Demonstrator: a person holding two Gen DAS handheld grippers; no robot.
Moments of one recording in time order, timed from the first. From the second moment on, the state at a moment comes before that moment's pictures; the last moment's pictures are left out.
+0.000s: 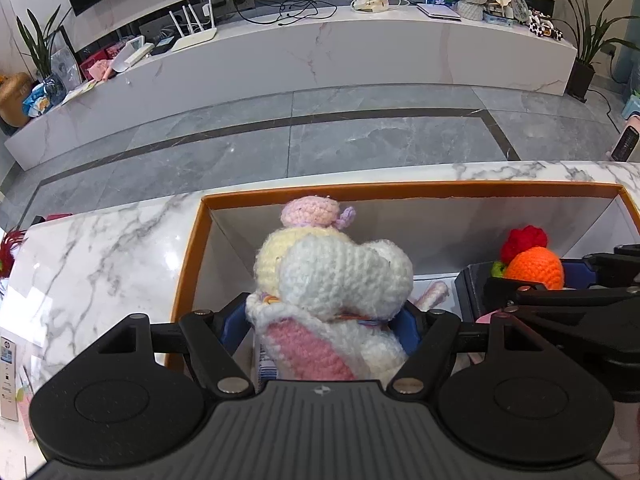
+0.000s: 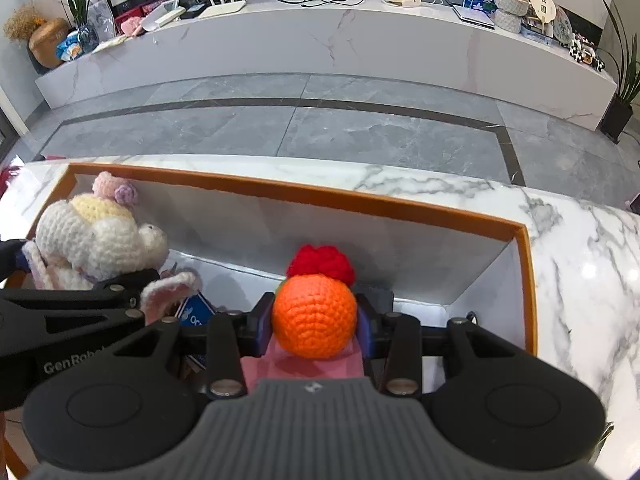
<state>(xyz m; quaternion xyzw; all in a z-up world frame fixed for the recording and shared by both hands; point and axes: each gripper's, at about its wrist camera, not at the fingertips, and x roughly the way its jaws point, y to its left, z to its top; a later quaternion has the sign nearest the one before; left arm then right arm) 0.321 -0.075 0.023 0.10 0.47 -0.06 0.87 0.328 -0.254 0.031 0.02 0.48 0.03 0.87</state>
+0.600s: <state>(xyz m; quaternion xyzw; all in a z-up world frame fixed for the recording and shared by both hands) 0.320 -0.070 0.018 0.08 0.47 -0.07 0.88 0.334 -0.254 0.019 0.02 0.48 0.02 0.87</state>
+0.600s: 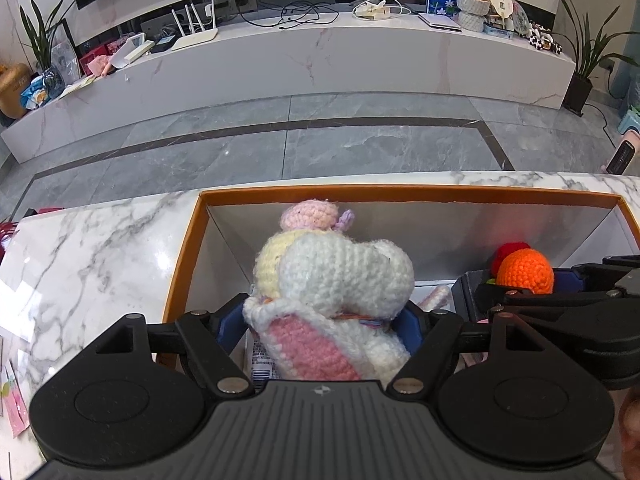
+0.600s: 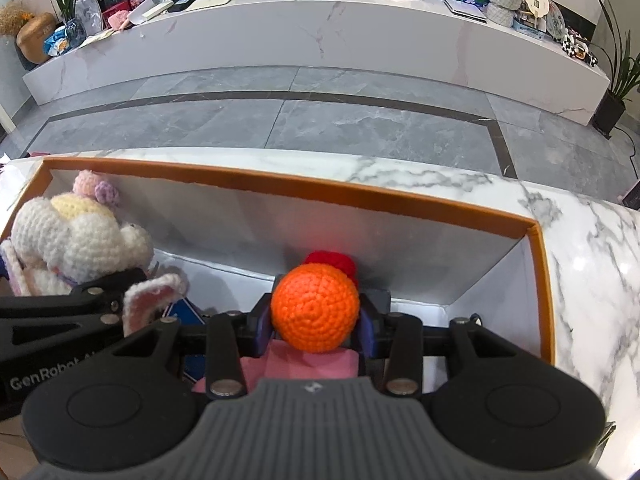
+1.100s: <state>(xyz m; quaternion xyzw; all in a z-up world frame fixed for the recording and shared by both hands) 0.317 -0.071 0.025 0.08 0.46 -0.06 0.88 0.324 -0.253 0.026 0.00 0.47 0.02 0.88</state>
